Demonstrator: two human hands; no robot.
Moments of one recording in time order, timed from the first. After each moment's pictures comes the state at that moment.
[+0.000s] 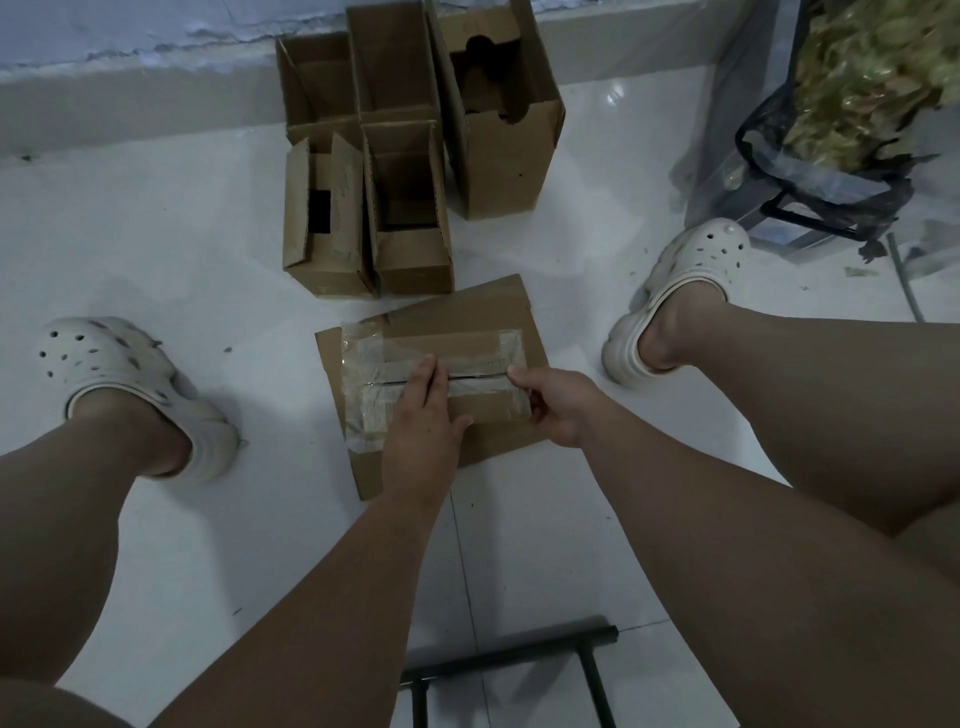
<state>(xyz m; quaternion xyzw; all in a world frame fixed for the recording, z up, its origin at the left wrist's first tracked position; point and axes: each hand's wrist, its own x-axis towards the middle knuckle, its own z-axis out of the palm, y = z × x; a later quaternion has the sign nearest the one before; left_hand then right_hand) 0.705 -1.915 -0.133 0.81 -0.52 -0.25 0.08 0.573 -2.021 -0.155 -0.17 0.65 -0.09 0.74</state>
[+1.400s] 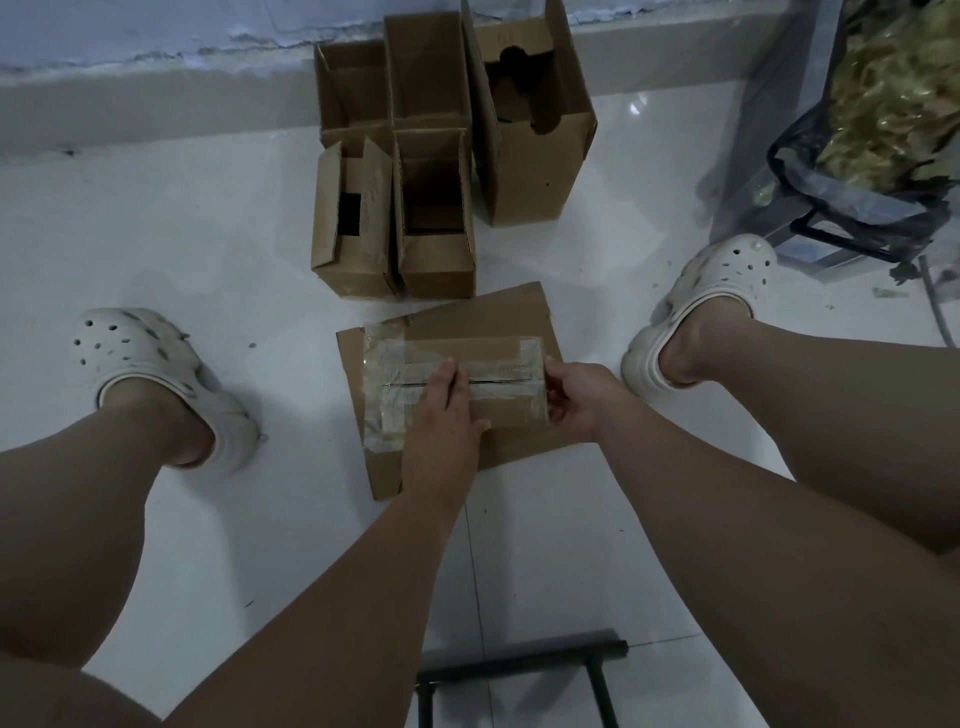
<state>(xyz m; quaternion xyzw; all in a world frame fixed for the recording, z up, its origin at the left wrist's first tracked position) 0.704 -1.917 -0.132 0.82 -0.53 -0.22 0.07 0.580 -2.035 -0.145 -0.17 0.69 -0.09 0.70</state>
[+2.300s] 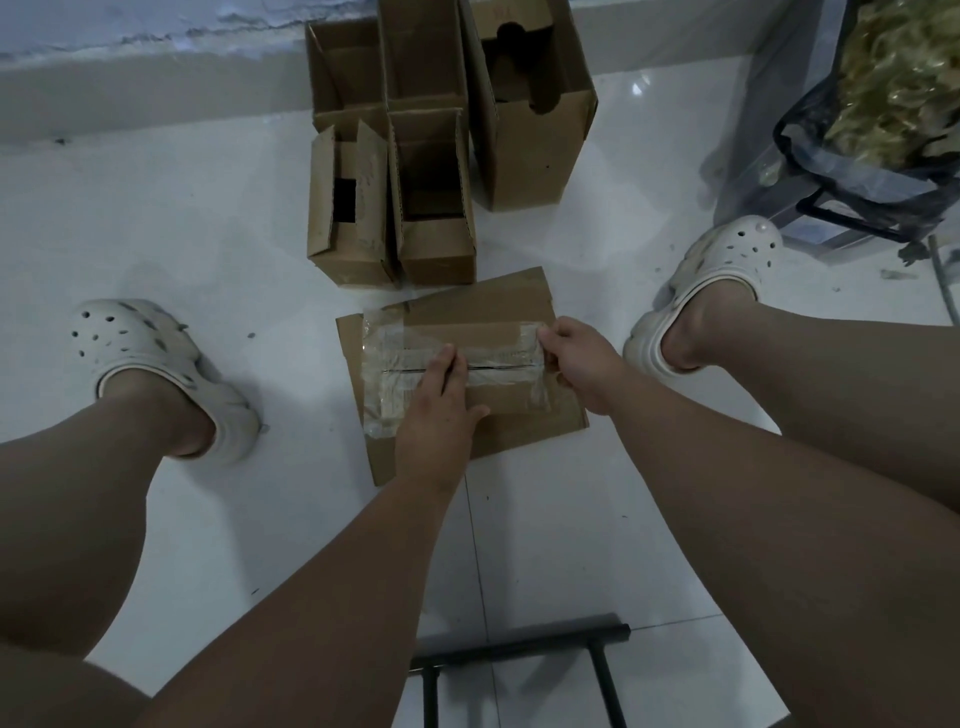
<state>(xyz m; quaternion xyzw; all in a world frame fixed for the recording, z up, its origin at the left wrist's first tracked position) 0.712 -1.915 -0.137 0.81 -0.55 -0.22 0.05 0.578 -2.048 -0.140 -0.48 0.62 -0.03 0.62</state>
